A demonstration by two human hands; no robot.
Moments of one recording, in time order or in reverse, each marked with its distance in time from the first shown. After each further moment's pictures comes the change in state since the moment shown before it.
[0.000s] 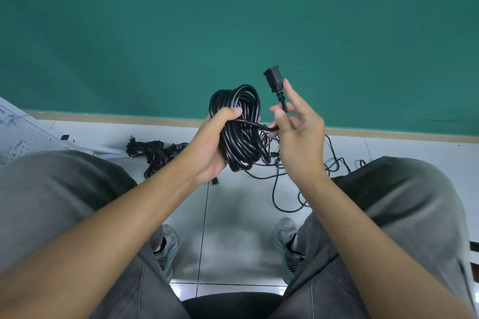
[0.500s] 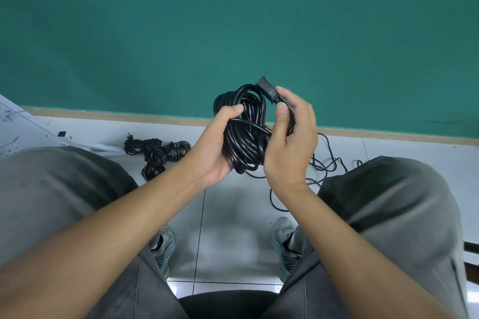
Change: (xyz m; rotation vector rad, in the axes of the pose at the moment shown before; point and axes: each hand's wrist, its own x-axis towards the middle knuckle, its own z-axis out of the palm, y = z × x) left_hand -0.001 -0.008 0.006 -0.100 -0.092 -0.078; right_hand -0.018 0.000 0.020 -0.196 0.288 -0.306
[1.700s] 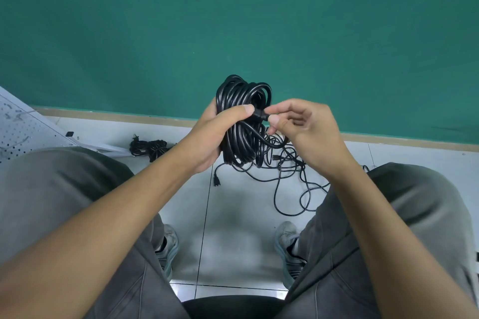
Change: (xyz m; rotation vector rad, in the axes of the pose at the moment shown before) left_hand 0.011 0.019 -0.021 0.305 0.006 0.267; right_hand 0.052 0.000 -0.032 0.136 -0.705 0.234
